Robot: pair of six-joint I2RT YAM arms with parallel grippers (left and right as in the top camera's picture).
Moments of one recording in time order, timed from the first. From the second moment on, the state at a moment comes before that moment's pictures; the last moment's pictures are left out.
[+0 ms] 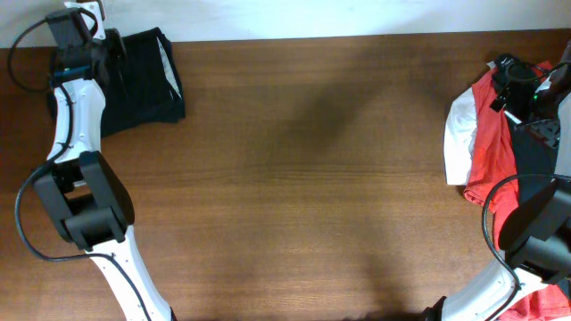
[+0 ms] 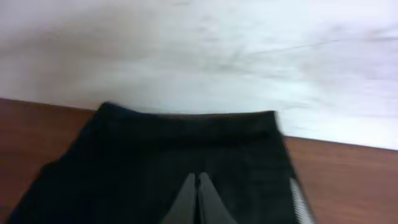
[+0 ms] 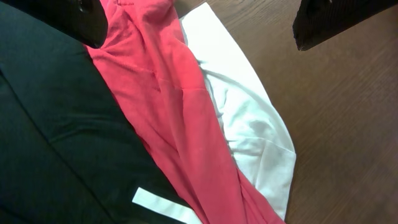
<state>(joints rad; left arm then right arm) 0.25 2.33 2.04 -0.26 0.06 0.06 -0.49 2.00 1.87 -1.10 -0.04 0.24</state>
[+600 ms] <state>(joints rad) 0.28 2.26 2.06 -0.48 -0.03 0.05 -0.49 2.00 1.87 -1.10 -0.04 0.24</state>
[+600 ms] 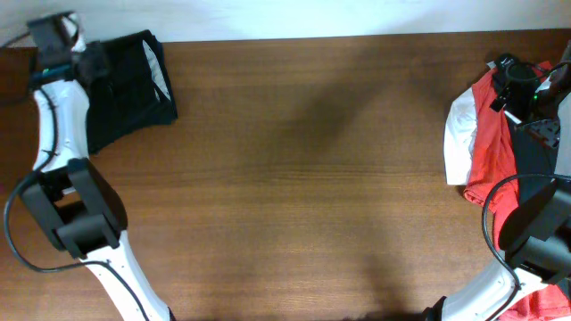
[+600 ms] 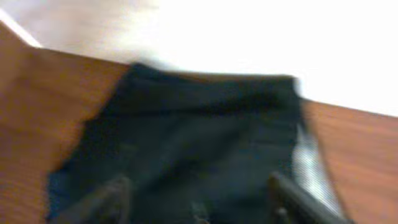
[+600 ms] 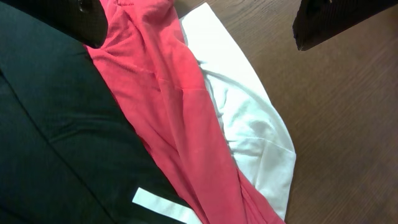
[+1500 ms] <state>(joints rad) 0.34 2.24 2.05 -0.75 0.24 -0.03 -0.49 2.00 1.87 -1.10 -0.04 0.24</state>
